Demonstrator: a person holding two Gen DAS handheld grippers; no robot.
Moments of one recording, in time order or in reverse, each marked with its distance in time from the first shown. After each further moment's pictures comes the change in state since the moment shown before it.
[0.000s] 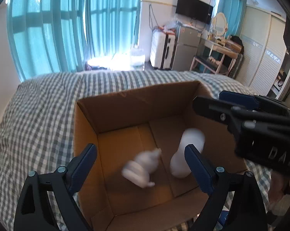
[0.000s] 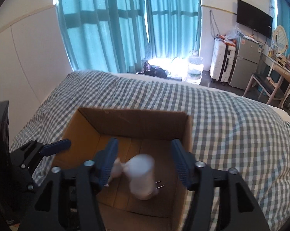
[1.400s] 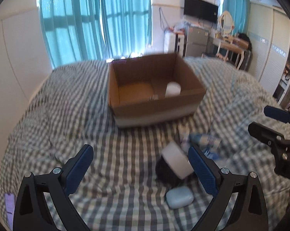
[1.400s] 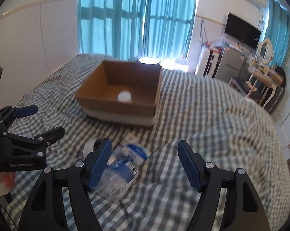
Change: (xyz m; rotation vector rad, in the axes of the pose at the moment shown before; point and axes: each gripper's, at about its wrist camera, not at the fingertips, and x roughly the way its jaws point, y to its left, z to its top) left arm -0.133 -0.043 -0.143 -0.018 0.021 0.152; right arm -0.172 0.027 -0.179 -0.085 0.060 -0.090
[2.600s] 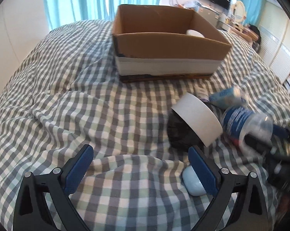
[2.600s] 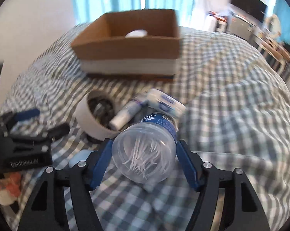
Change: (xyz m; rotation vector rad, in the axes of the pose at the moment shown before) left arm 0.057 0.015 -0.051 -0.172 0.184 0.028; right arm 0.059 0.002 -0.047 0.095 0.152 -0.007
